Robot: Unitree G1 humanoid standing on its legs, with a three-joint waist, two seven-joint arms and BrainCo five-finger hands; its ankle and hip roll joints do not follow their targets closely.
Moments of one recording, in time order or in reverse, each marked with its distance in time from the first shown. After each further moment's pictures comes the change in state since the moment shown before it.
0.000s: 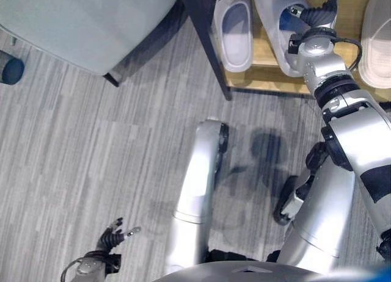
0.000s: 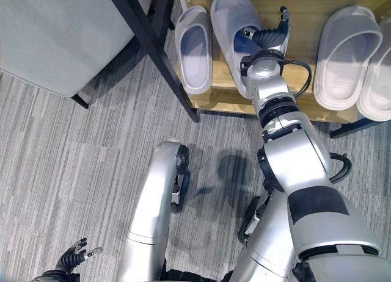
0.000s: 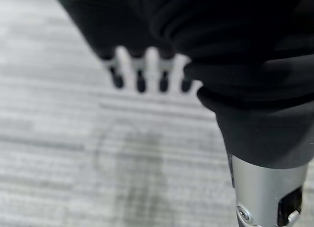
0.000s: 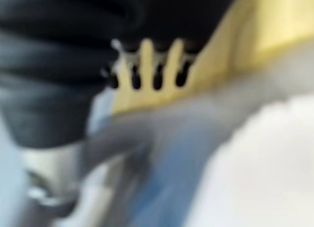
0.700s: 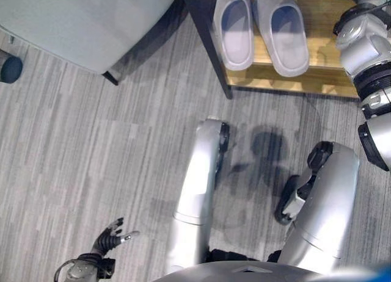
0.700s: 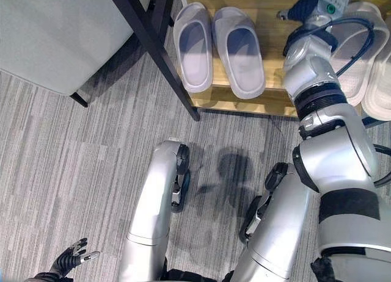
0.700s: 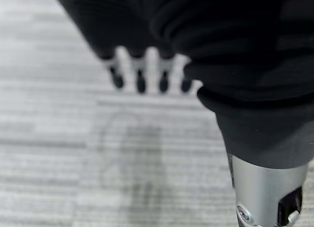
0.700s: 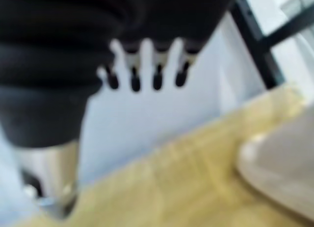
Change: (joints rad) left arm 0.072 0.086 0.007 -0.127 0.002 0.024 -0.052; right arm -0.002 -0.233 0.068 -0.305 -0.547 0.231 0.005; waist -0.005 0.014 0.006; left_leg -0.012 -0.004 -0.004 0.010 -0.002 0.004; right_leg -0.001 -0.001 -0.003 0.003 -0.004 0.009
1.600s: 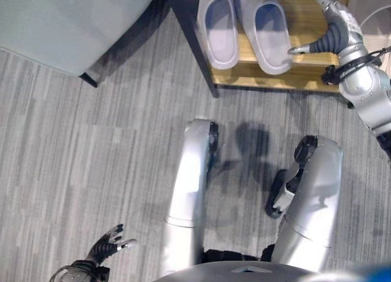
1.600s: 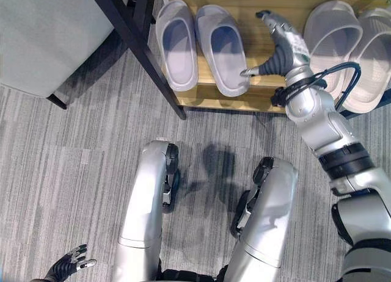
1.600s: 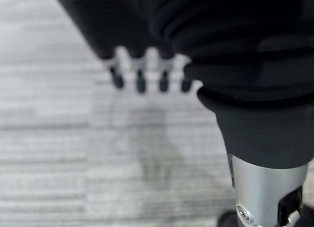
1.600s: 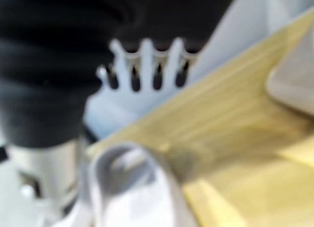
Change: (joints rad) left arm 0.075 0.000 0.125 -0.051 0.110 0.027 -0.108; right arm 0.645 -0.255 -0.170 -0.765 0.146 -0.259 0.364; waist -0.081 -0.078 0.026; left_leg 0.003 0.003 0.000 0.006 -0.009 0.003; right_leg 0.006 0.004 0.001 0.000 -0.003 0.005
